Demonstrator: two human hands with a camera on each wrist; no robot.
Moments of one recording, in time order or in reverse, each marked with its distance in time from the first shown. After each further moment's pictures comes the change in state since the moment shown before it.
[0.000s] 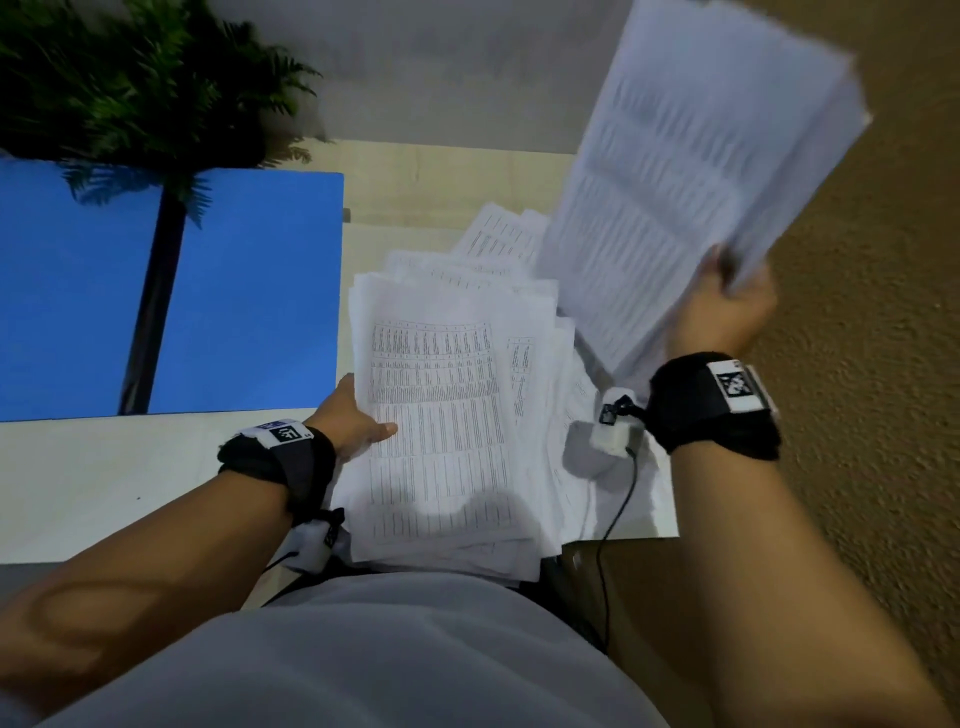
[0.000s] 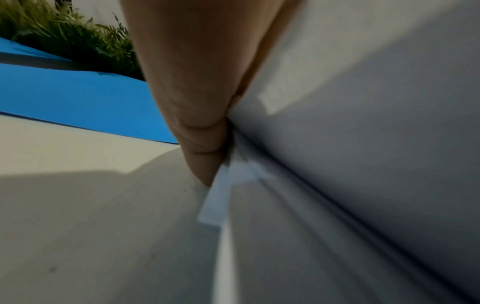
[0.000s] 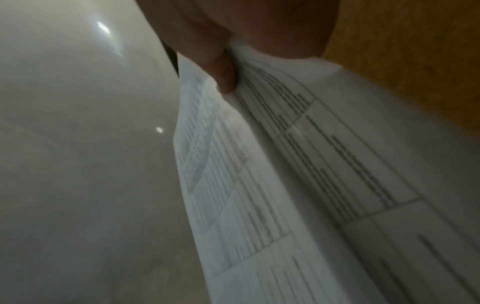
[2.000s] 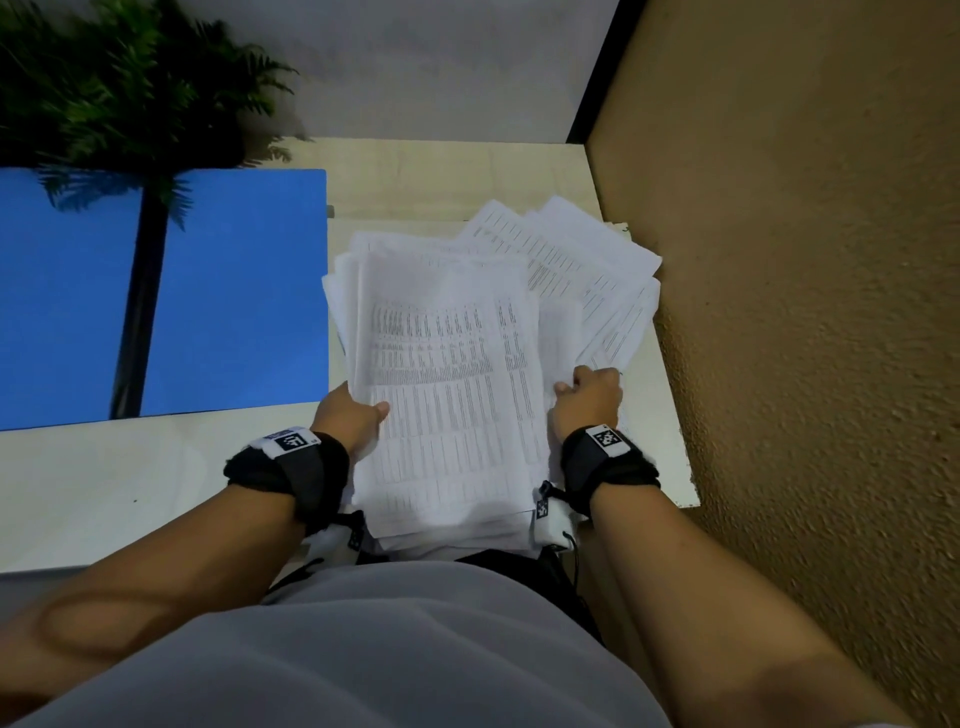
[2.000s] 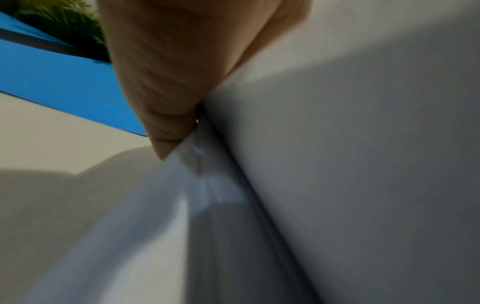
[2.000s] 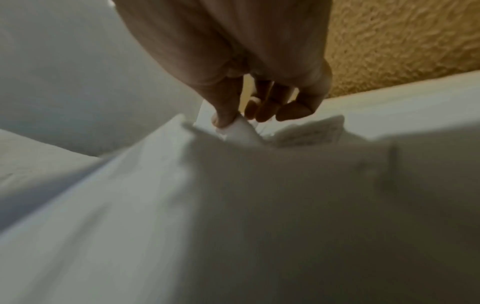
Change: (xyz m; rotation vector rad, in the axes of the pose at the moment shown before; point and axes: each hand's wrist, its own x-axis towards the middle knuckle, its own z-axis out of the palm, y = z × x) left_hand -0.022 0.011 0.024 -0.061 0.214 0.008; right_hand -0.092 0.132 -0.010 -0.625 -0.523 0.252
